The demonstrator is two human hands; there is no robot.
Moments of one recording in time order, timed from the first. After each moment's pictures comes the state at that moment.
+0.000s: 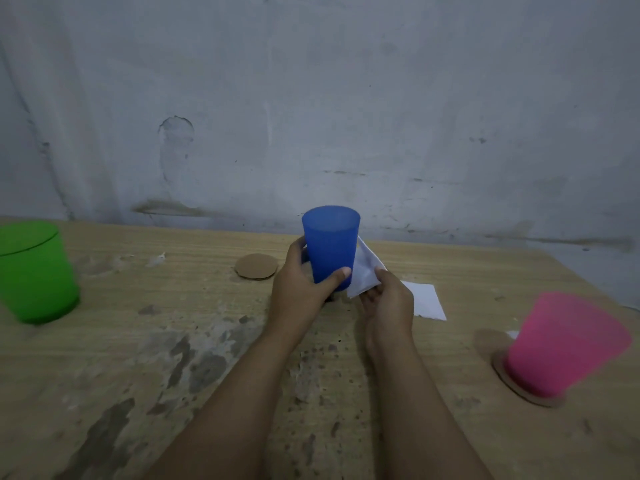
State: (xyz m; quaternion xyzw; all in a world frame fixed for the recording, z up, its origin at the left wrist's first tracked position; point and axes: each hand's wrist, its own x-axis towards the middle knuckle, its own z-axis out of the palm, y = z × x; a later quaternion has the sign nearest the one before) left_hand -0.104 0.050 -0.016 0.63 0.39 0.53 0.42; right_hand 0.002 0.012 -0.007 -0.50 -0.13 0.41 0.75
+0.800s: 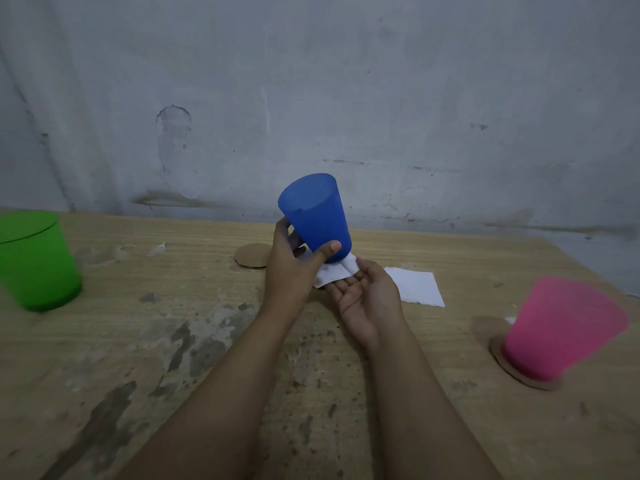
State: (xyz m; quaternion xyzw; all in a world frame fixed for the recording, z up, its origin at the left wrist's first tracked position) left_hand -0.104 0.055 -0.010 0.55 0.35 0.58 0.49; right_hand -0.007 0.007 -0.009 -0.26 -0.13 0.63 0.72
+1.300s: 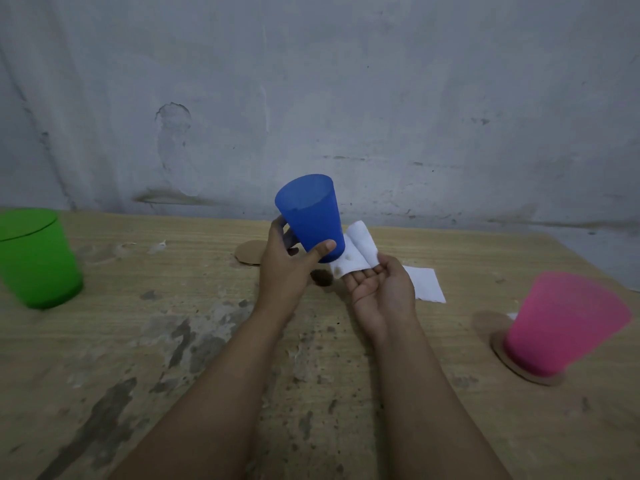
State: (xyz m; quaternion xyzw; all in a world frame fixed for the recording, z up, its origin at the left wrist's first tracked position) left_hand -0.109 0.058 -0.012 0.57 0.40 0.56 0.45; right_hand 0.004 0.005 -0.003 -0.24 -0.06 0.59 0.77
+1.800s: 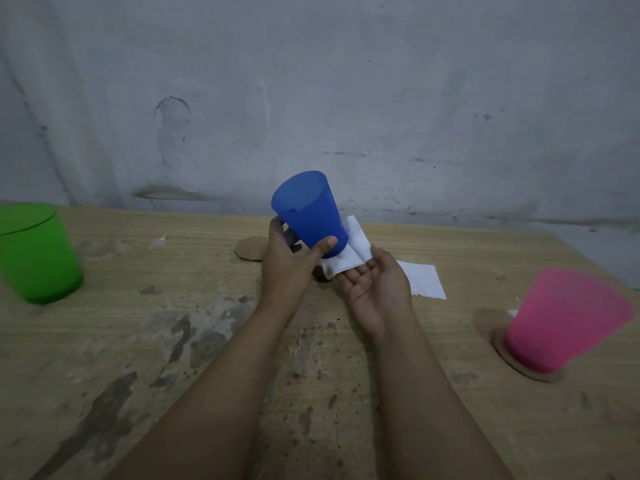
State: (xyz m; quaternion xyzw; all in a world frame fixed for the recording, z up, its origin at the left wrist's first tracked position) left_hand -0.107 0.058 -0.017 0.57 0.40 0.57 0.44; right_hand 0.002 0.004 -0.007 -0.27 -0.12 0.61 0.73
